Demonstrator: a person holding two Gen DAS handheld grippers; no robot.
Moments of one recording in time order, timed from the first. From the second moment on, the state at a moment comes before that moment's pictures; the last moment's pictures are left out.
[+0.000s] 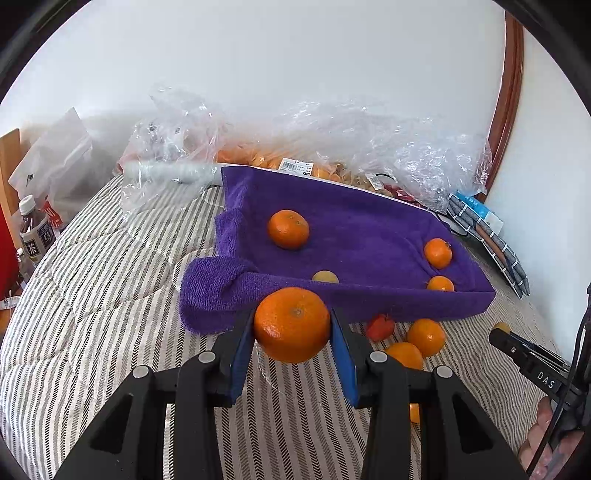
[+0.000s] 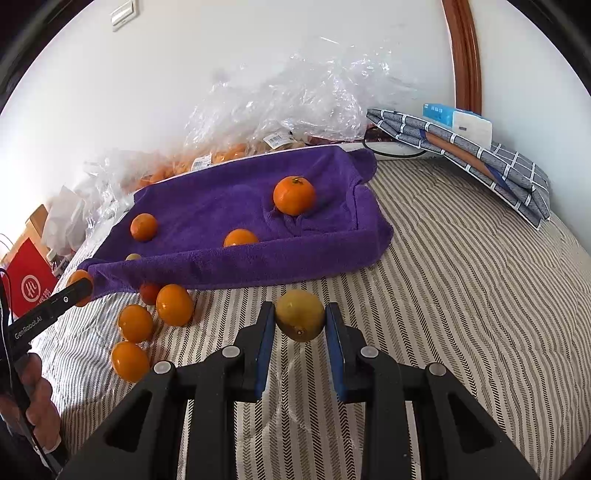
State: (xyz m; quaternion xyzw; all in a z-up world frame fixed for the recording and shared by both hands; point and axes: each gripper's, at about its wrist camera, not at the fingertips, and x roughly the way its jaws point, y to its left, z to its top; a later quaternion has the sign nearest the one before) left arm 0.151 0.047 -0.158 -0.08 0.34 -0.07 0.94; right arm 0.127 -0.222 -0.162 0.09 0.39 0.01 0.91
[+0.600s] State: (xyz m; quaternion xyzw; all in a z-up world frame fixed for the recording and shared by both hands) left arm 0.146 0.054 -0.140 -0.10 0.31 -0.06 0.94; right arm 0.141 -0.219 -0.120 0.07 0.35 0.02 0.94
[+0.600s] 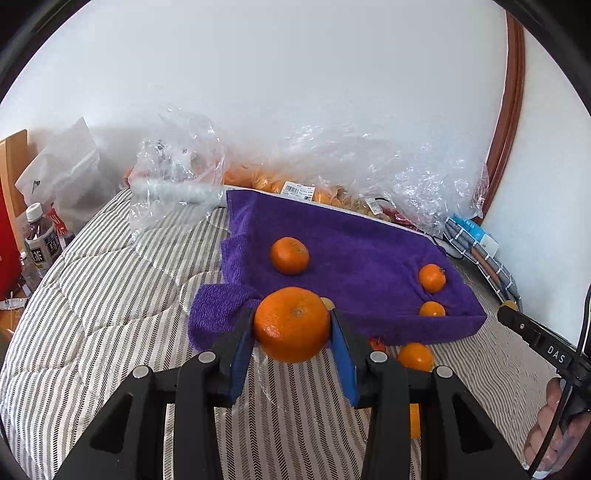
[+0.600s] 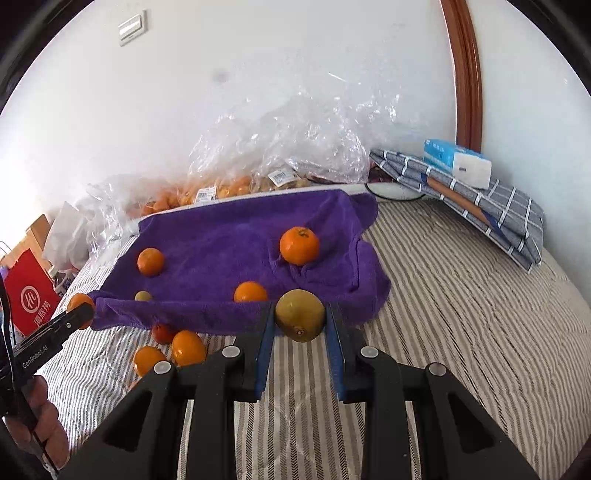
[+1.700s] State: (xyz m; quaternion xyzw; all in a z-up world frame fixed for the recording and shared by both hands) left arm 0.237 0.076 -0.143 -0.16 0.33 -0.04 0.93; right arm 0.223 -0.230 -0.149 0.09 0.36 0.02 0.93
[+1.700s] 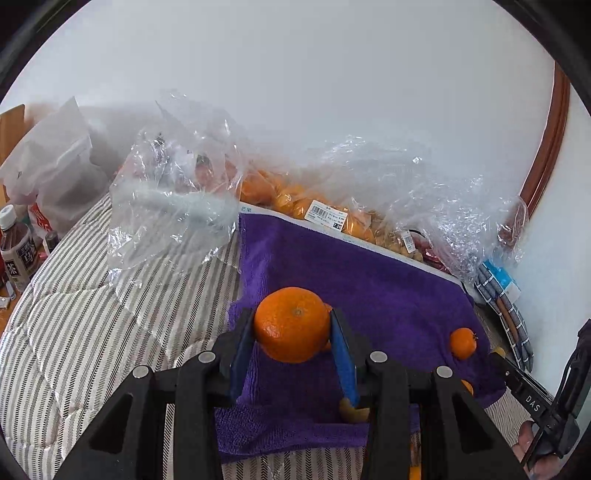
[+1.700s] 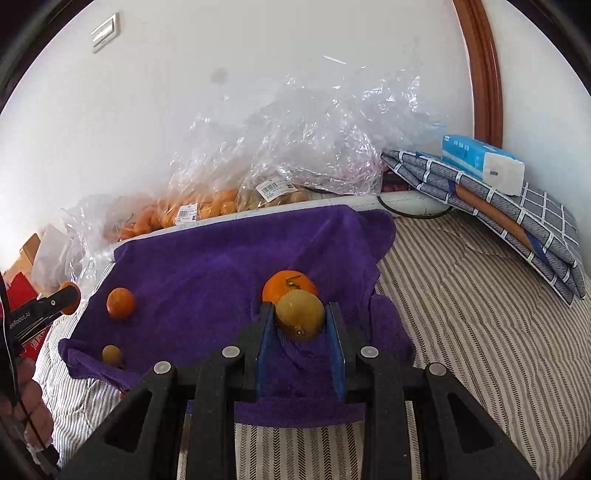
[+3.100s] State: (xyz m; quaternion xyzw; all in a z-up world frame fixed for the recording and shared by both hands) left arm 0.234 0.045 -0.154 -0.10 0.33 -0.05 0.94; right arm 0.211 -0.224 -0.150 0.10 0.35 0.04 0.93
